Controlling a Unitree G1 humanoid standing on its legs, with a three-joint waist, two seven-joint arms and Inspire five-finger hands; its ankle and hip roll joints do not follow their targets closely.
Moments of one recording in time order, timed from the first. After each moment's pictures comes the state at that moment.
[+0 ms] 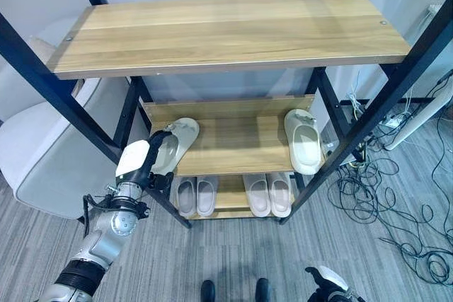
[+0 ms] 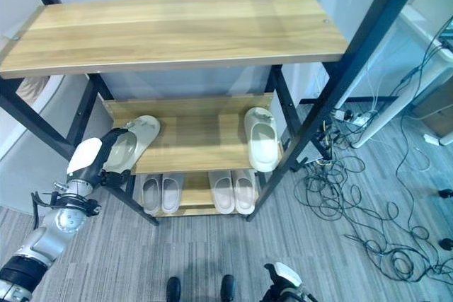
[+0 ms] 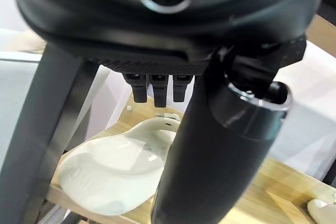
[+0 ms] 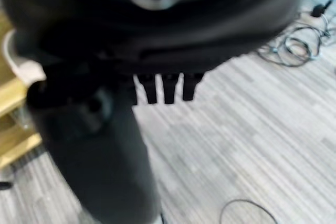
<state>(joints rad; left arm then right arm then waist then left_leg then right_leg) -0.19 0.64 -0.24 0.31 0.40 -0.12 0.34 -0.02 -0.33 0.41 1.13 -0.45 -0.04 -0.24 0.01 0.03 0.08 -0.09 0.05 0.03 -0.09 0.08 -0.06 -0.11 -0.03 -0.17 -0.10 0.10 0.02</state>
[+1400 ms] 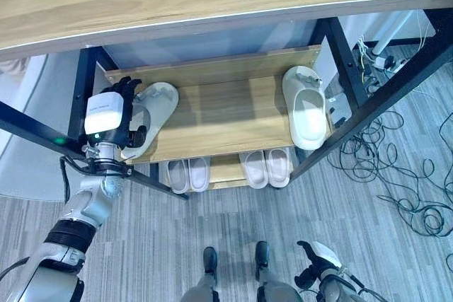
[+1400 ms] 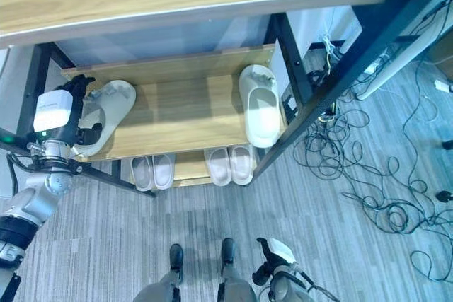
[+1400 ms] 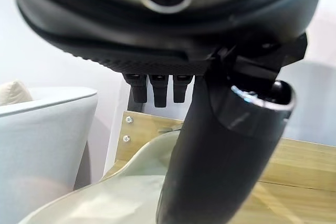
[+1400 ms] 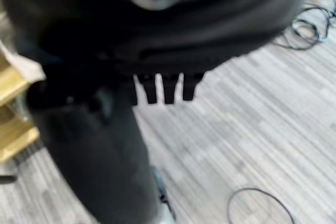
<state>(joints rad) -0.49 0.76 -0.26 0.46 0.51 -0.03 0.50 -0.09 -0.34 0.43 1.01 -0.45 -0.05 -0.29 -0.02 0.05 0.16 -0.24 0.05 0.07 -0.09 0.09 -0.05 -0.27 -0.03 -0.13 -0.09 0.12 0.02</state>
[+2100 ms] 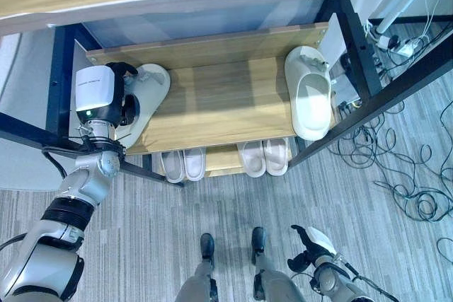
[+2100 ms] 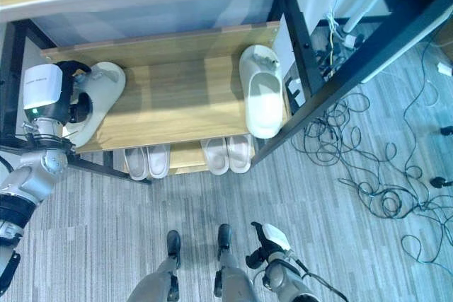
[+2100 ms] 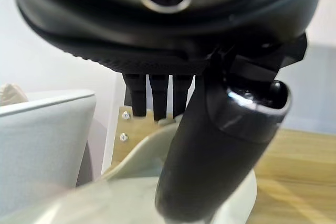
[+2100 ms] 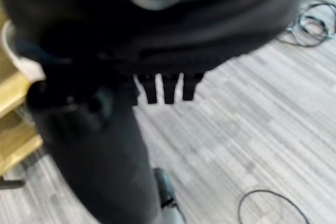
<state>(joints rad) -0.64 0.79 -0.31 0.54 0.49 0.00 0.54 -0.12 -0.35 0.42 0.93 -0.42 -0.06 -0.29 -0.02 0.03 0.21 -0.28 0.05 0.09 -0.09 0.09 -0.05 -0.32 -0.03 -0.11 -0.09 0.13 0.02</state>
